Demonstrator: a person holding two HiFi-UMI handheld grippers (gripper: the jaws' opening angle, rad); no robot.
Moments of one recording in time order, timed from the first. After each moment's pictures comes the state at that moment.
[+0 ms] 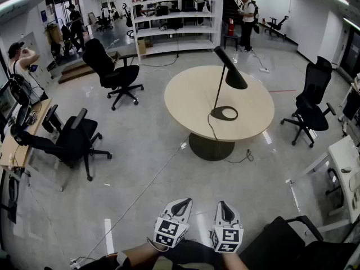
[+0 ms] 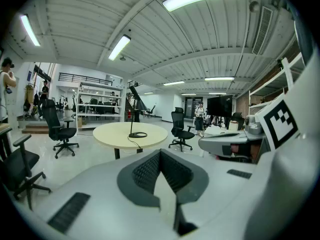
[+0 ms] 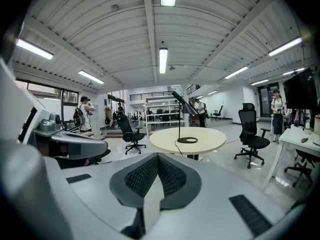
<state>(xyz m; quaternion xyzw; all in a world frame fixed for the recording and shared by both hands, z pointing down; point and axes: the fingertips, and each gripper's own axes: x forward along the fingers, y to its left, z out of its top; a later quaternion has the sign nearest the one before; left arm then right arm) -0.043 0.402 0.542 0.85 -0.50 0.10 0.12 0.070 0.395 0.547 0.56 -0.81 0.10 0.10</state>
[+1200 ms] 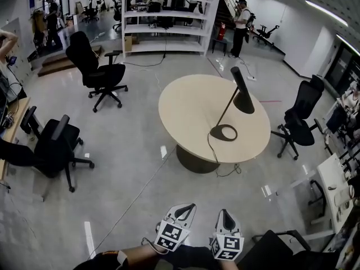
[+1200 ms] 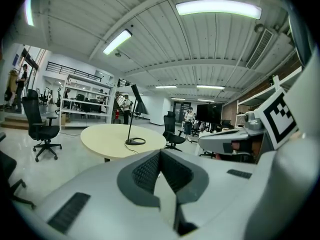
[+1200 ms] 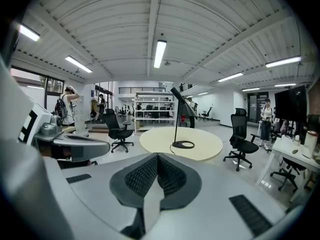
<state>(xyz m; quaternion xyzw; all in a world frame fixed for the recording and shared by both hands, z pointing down) -0.184 0.244 0.527 0.89 -0.42 0.08 0.14 -0.077 0.255 0.520 0.62 -0.76 0.10 0.14</state>
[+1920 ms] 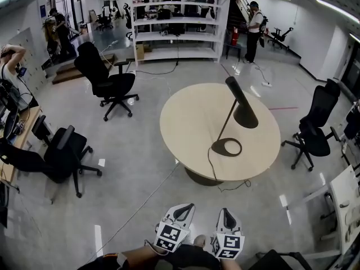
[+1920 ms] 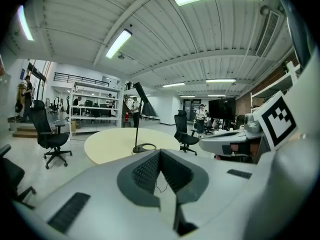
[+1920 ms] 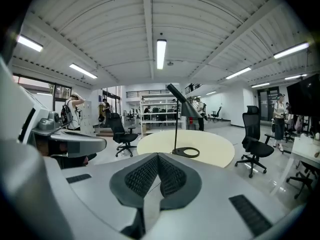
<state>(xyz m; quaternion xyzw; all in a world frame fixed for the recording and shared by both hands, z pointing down) -0.107 0.120 0.518 0.86 -0.48 0.09 0.12 0.007 0.116 0.523 0.58 -0.80 0.10 0.12</state>
